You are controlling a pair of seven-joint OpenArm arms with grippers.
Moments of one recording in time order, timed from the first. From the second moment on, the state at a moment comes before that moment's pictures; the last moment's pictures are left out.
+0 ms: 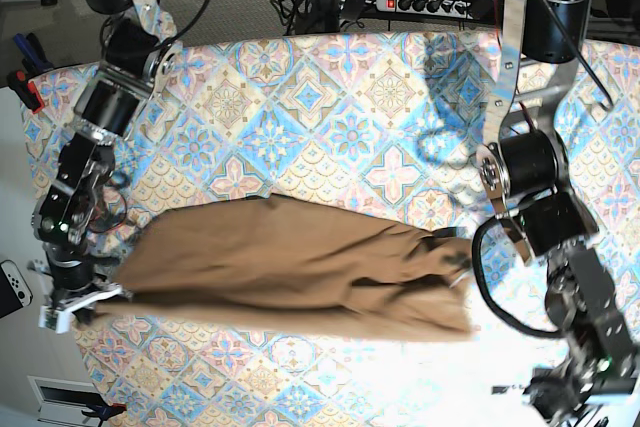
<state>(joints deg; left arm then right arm) -55.8 -10.7 -12.5 80.5 -3.3 -23.3 84.1 27.1 11.3 25.9 77.0 1.7 17.1 -35.9</state>
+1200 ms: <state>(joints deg) -41.9 -2.7 10.5 24.7 -4.2 -20.2 25.2 7.9 8.9 15.6 94.2 2.6 18.1 -34.3</state>
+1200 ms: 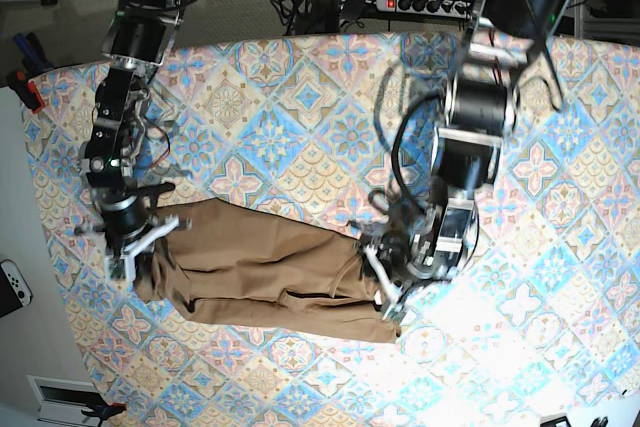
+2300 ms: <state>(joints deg) 7.3 -10.6 4.7 95.2 -4.9 -24.2 50.9 6.2 9.2 15.3 90.2 2.5 18.0 -34.0</state>
